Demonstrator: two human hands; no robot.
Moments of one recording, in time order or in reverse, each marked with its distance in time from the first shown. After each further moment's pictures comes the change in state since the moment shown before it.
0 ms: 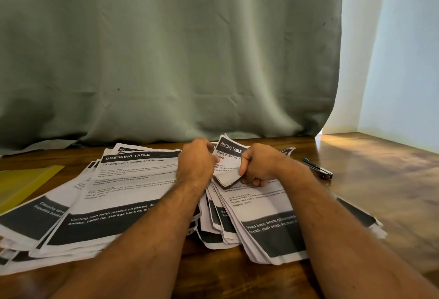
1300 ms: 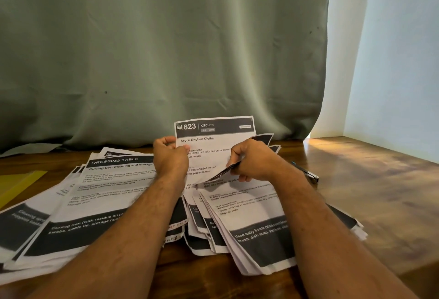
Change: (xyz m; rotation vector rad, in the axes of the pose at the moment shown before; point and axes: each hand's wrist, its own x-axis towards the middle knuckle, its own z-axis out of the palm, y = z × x) left_hand 0.010 -0.005 -0.013 -0.967 0.217 -0.359; right_hand -0.007 0.003 -0.008 0.009 0.154 -0.193
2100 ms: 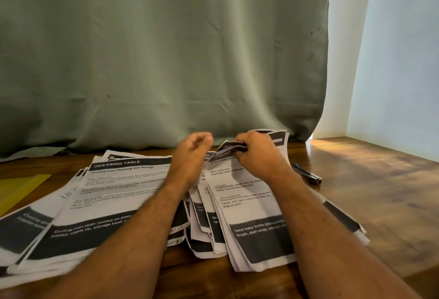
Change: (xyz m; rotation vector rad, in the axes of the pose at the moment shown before) left_hand -0.020 0.006 -0.003 0.389 -0.458 0.346; right_hand 0.005 0.000 0.000 -0.115 0.345 -0.131
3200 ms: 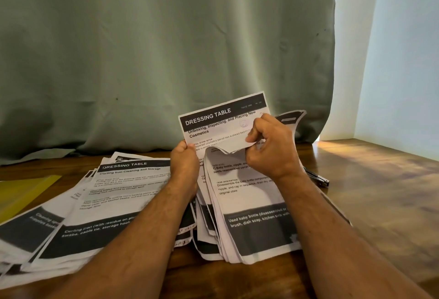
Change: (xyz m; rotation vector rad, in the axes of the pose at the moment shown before) left_hand 0.009 0.002 0.003 -0.452 0.285 -0.374; right_hand -0.007 0.000 -0.008 0.119 0.477 -0.432
